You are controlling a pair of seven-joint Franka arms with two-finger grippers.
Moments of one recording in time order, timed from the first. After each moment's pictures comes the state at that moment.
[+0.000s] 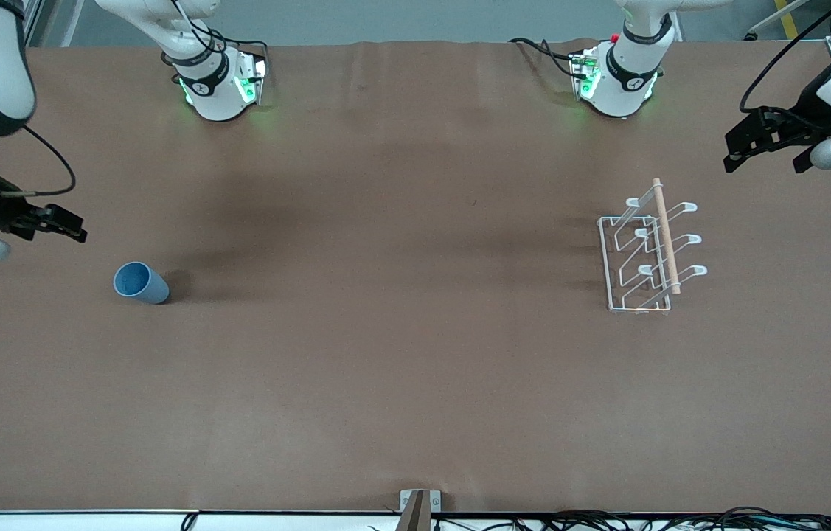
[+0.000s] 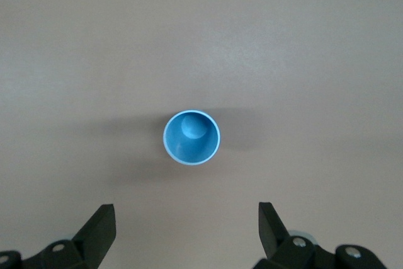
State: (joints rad) left arm 0.02 -0.09 -0.14 -1.59 -0.03 1.53 -0.09; right arm -0.10 -0.03 -0.08 -2.07 0.00 2.04 -0.12
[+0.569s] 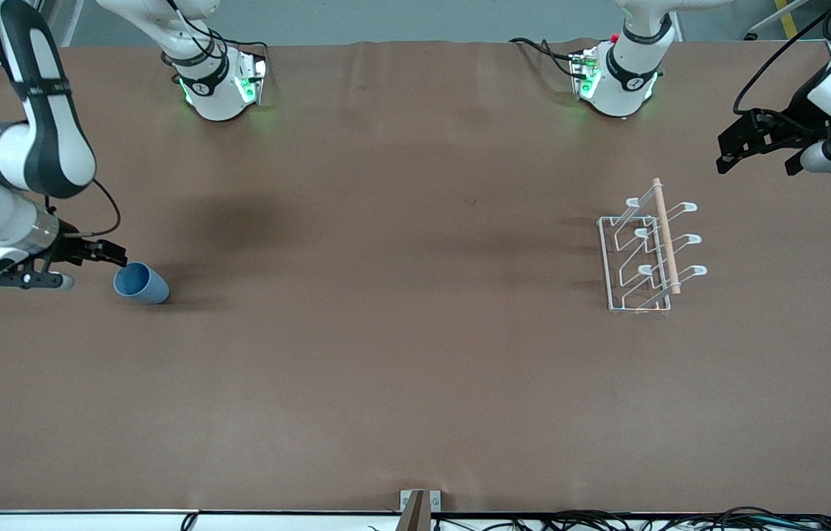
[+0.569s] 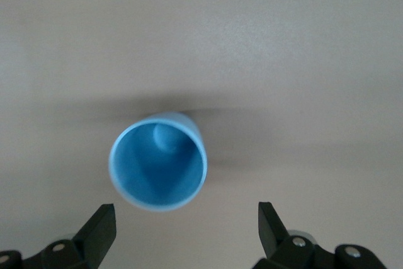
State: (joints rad) left arm 0.02 -0.08 -0.14 -1.59 -0.04 1.53 -0.09; right arm -0.13 0.19 -0.08 -2.16 0.00 2.30 -0.16
